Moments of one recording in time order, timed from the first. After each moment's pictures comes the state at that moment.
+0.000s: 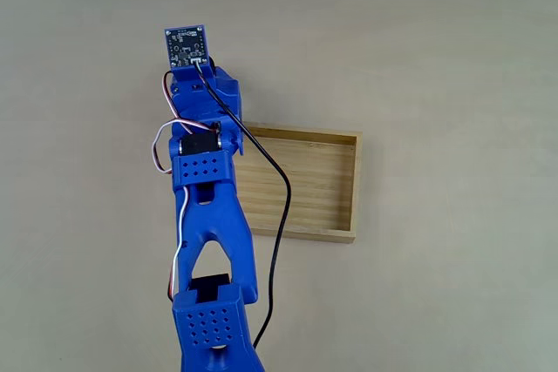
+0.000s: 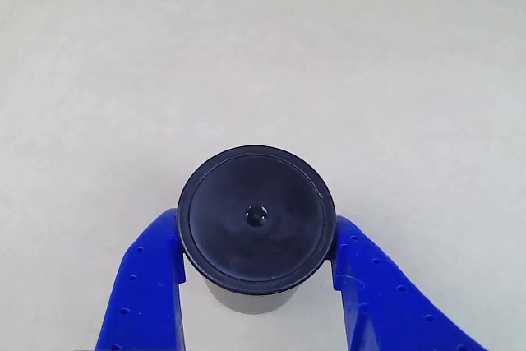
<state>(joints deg) -12.6 51.4 -35.6 29.2 3.1</state>
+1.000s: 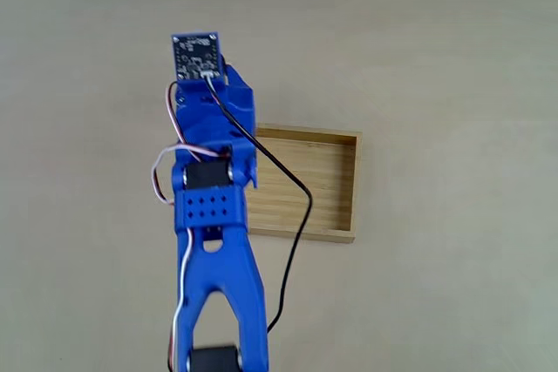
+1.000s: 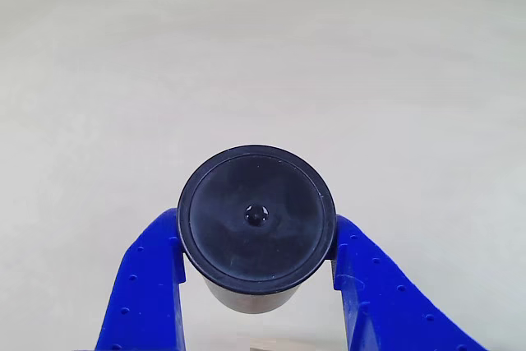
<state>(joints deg) -9.7 14.2 -3.8 29.2 2.5</state>
